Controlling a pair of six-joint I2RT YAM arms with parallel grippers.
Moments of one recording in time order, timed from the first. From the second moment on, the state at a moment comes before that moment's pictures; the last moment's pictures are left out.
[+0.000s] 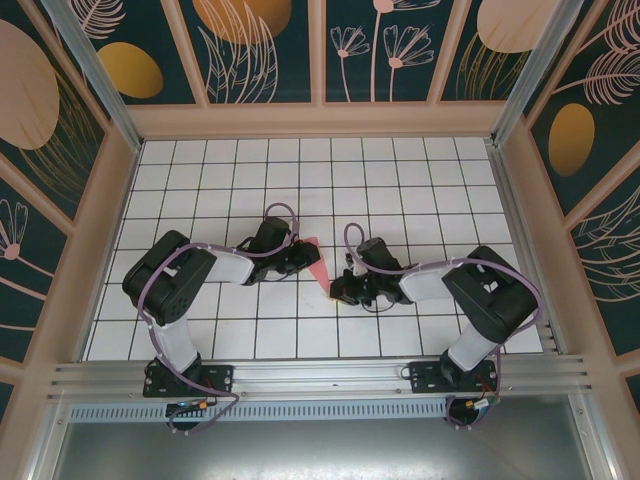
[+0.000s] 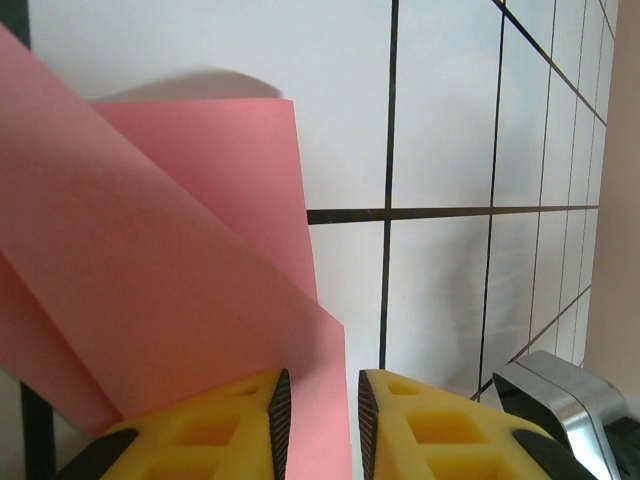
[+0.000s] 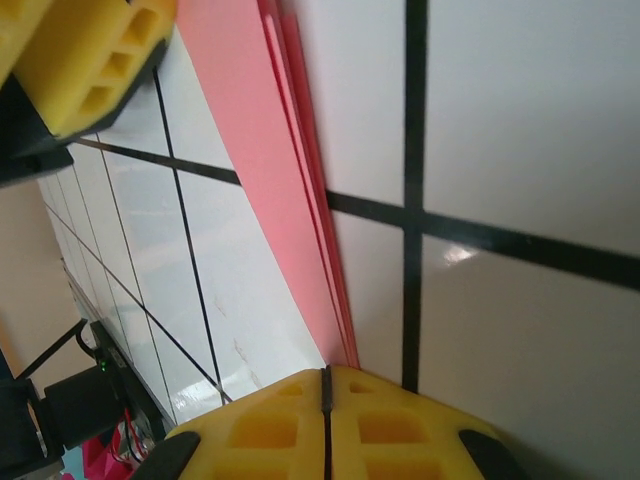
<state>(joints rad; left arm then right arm) -0.61 1.83 0.73 0.38 0.40 -0.98 0.71 1.62 0.52 0.21 -0.57 0.95</state>
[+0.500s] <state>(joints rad) -0.61 1.83 0.73 0.38 0.40 -0.97 0.72 1.54 0.68 -0.04 -0.50 0.89</state>
